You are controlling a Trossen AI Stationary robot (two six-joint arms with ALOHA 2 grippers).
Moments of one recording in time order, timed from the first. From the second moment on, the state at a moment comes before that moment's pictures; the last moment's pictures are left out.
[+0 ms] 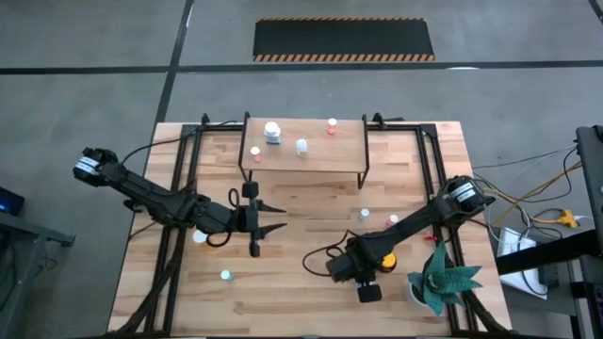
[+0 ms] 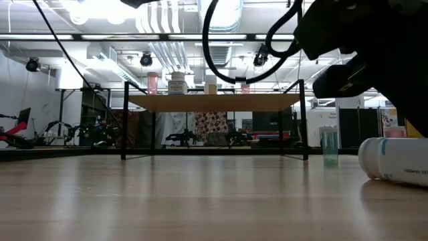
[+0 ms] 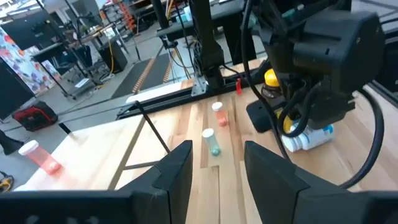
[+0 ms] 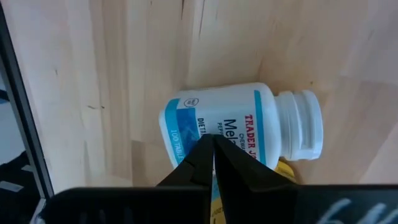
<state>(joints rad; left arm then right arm) -0.39 1.16 0.79 0.15 -0.52 0.19 0.45 1.94 1.38 -0.98 -0.28 0.31</state>
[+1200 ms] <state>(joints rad) -0.41 1.16 0.80 0.18 -0.52 0.19 0.41 1.84 1.38 -0.87 0.03 -0.02</state>
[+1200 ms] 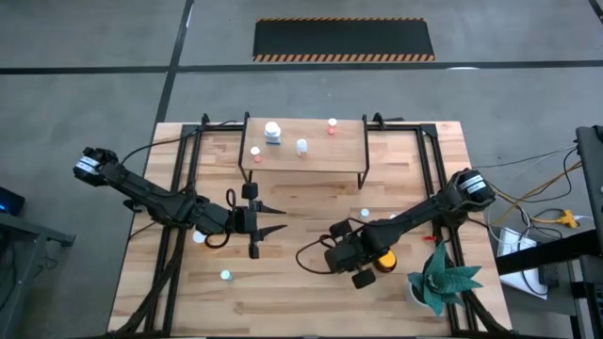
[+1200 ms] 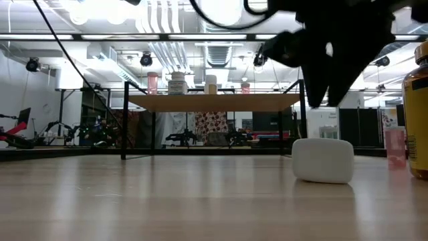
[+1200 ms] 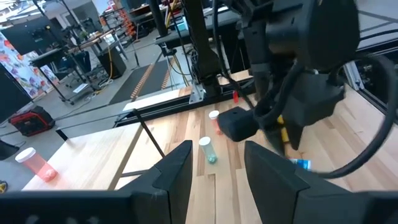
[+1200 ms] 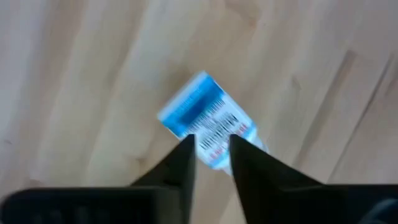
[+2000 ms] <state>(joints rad) -0.41 1.16 0.80 0.18 -0.52 0.19 0.38 1.94 1.32 -0.77 0.11 -0.14</state>
